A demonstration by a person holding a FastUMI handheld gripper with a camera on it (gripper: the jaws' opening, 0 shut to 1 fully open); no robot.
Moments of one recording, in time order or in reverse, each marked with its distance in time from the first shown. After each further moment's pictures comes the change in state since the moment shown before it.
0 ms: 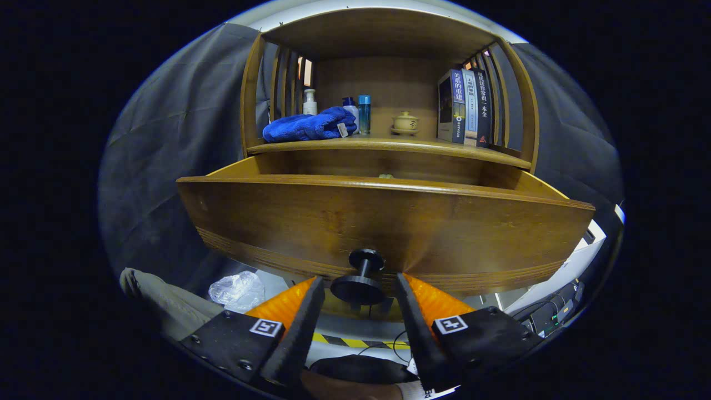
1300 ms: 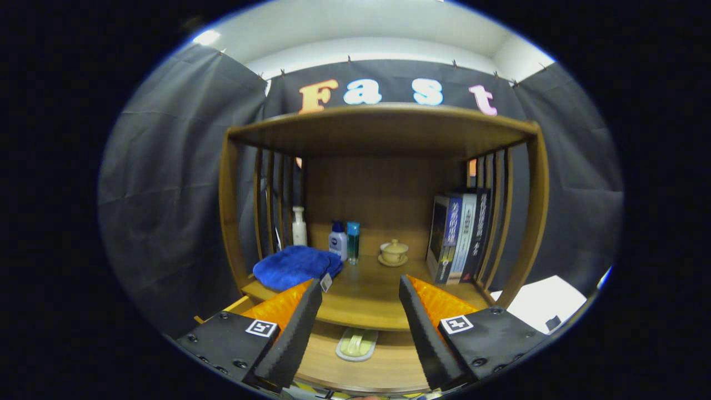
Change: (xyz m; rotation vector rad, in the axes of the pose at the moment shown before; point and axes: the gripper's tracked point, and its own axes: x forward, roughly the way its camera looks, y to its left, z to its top) arm -0.014 -0.029 0.276 0.002 -0.286 0.025
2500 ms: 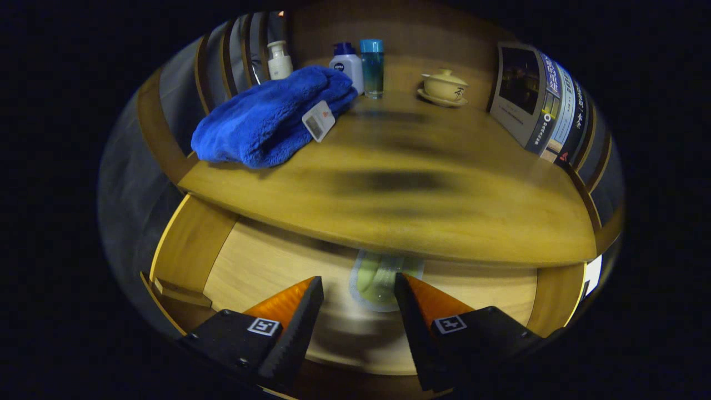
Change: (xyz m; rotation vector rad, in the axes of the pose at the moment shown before) arm 0.107 0.023 -0.211 0.020 0.747 0.037
